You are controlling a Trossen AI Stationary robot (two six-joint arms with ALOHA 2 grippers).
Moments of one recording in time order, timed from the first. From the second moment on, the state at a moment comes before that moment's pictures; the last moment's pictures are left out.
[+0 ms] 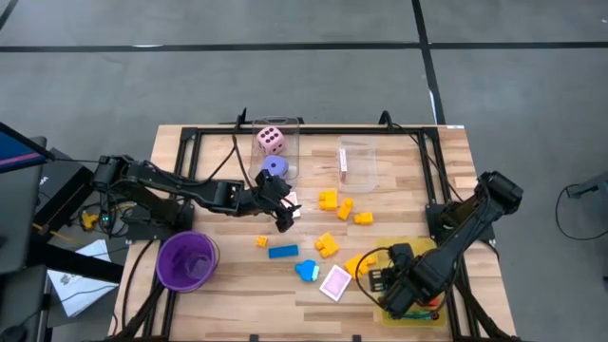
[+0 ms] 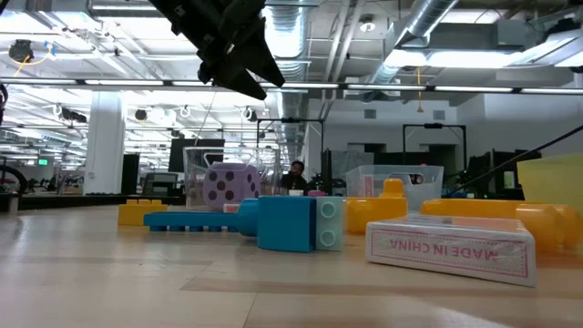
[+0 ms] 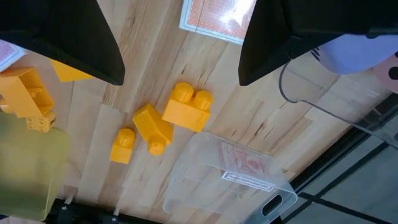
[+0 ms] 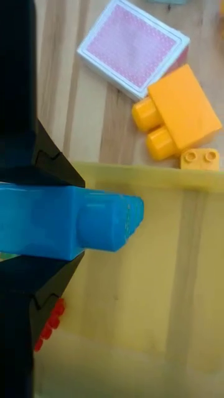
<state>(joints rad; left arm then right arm) -0.12 1.44 0.97 -0.20 -0.49 -0.34 0.80 1.67 1.32 -1.24 0.10 2.25</state>
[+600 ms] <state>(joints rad) -0.12 1.44 0.97 -0.20 -0.49 -0.34 0.80 1.67 1.32 -1.23 0.10 2.23</state>
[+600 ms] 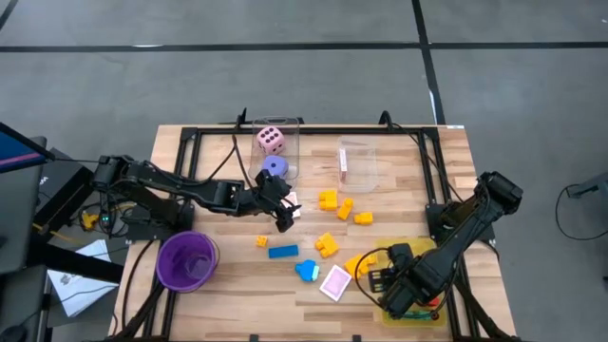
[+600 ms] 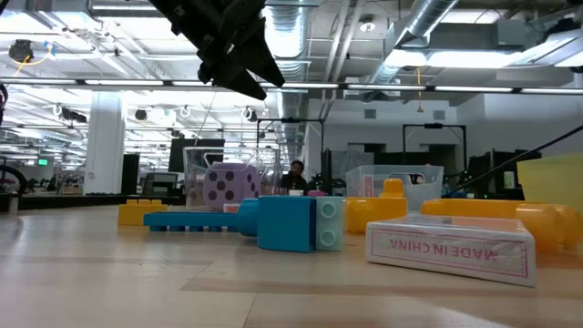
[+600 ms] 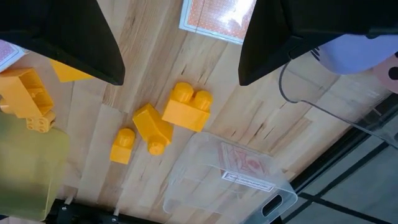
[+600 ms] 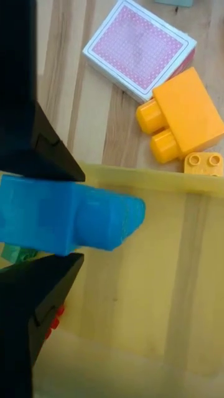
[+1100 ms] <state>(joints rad) -0.12 1.44 0.97 -0.20 -0.49 -0.34 0.80 1.66 1.32 -1.23 0.13 2.22</state>
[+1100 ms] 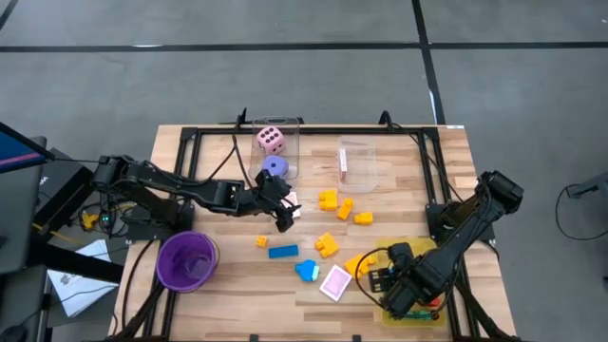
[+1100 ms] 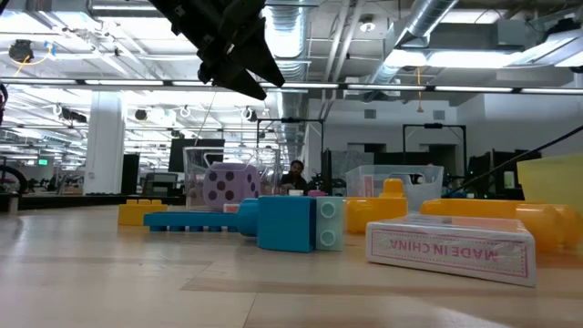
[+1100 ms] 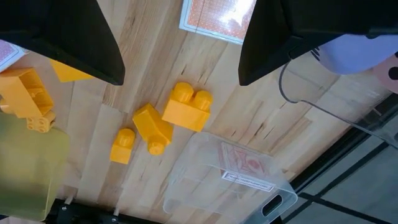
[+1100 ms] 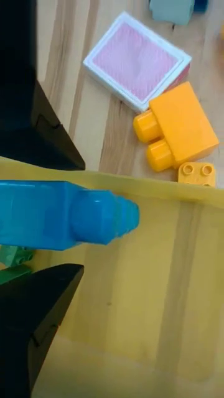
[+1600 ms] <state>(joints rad) -0.12 1.44 0.97 -0.20 -0.49 -0.34 0.78 1.45 1.32 -1.41 0.40 2.19</state>
